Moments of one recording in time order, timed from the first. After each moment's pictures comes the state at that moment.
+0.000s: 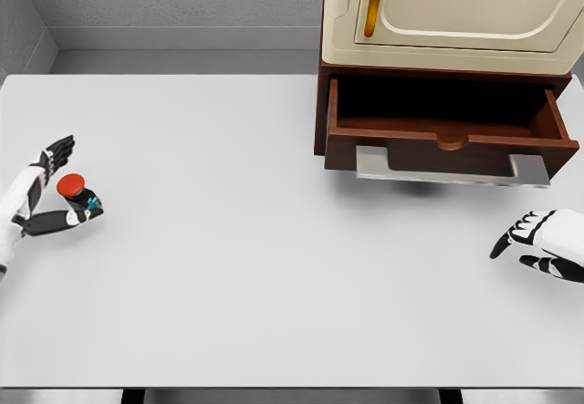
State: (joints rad) left arm 0.05 0.65 -0.13 -1.41 0.27 -0.33 -0.07; right arm 0.38 -1.16 -0.05 -1.77 0.19 -0.61 0.25
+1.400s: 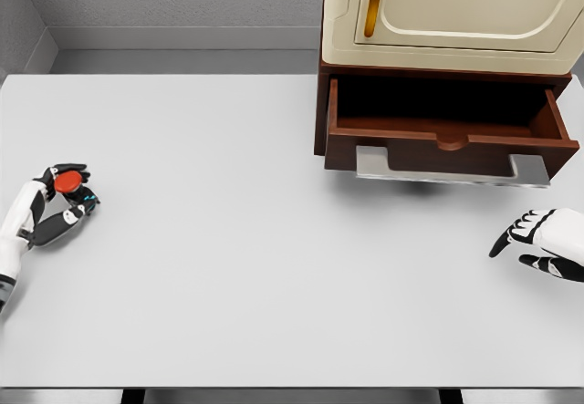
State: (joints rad) left arm 0.03 0.58 -0.14 -1.25 0.26 -0.50 -0.07; right arm 0.37 -1.16 -0.05 -1.77 0.19 -0.61 0.25
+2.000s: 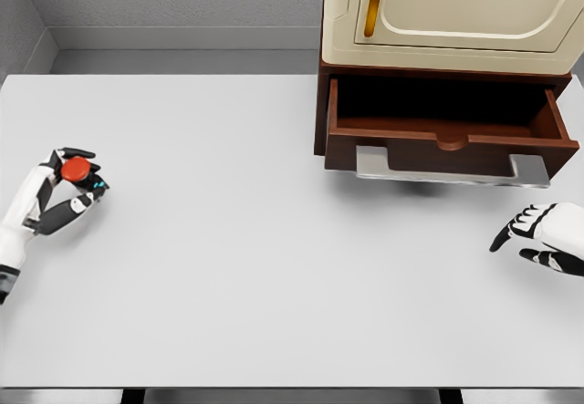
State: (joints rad) left arm 0.03 0.59 -0.14 -1.36 0.22 -0.53 -0.07; right arm 0.35 -1.15 -0.05 -1.77 0.19 -0.61 0.25
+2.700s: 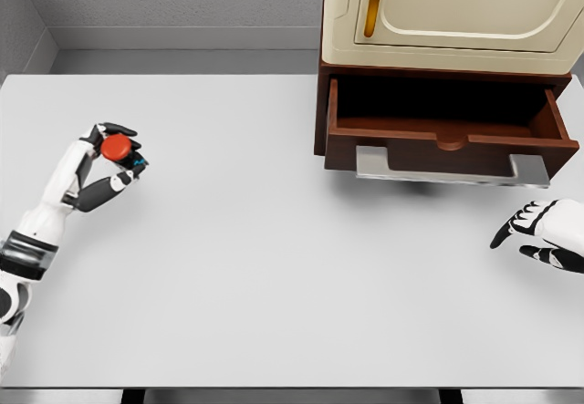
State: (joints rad) left arm -0.05 0.52 -0.20 -1.44 0.18 -0.52 -0.07; right arm 0.35 -1.15 -0.05 -1.77 0.18 -0.61 0.25
